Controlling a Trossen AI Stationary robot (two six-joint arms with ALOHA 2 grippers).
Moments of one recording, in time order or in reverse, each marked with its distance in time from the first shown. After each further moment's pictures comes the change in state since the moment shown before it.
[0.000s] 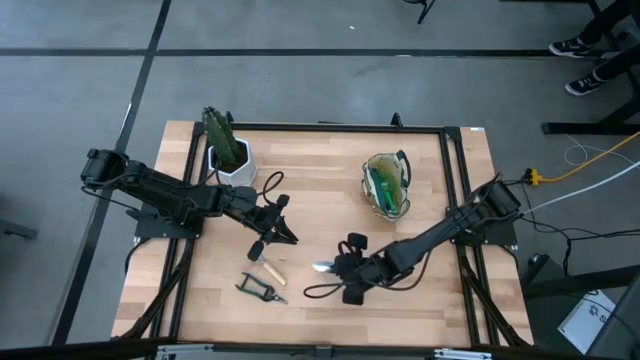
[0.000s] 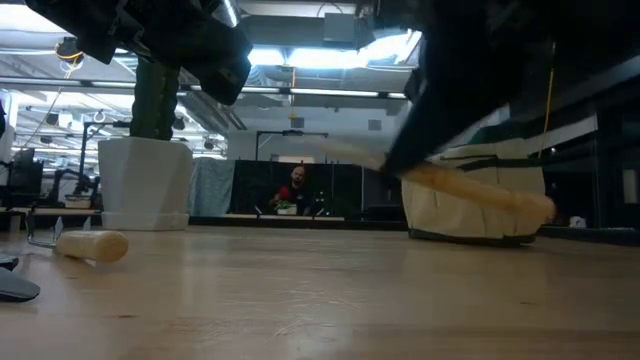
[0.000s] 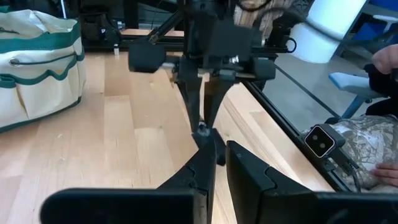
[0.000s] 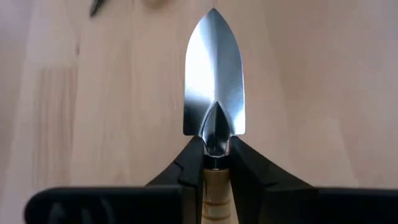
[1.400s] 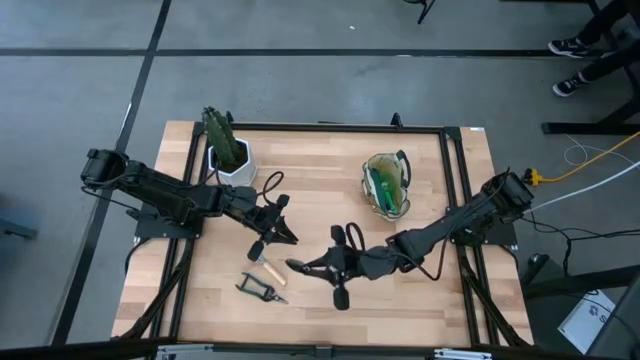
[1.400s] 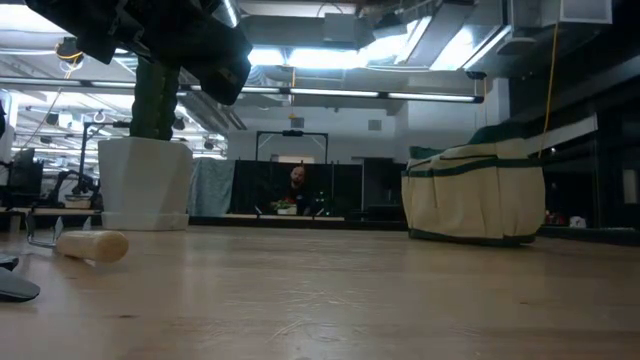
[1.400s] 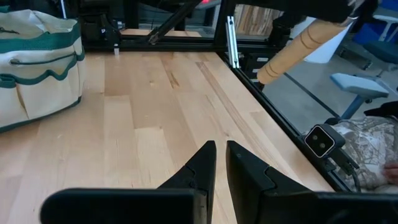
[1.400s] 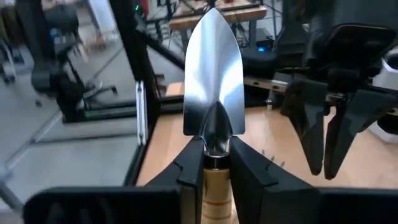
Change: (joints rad) left arm 0.000 0.000 0.000 0.000 0.000 0.000; right arm -0.028 -0.111 0.002 0.657 -0.005 -0.188
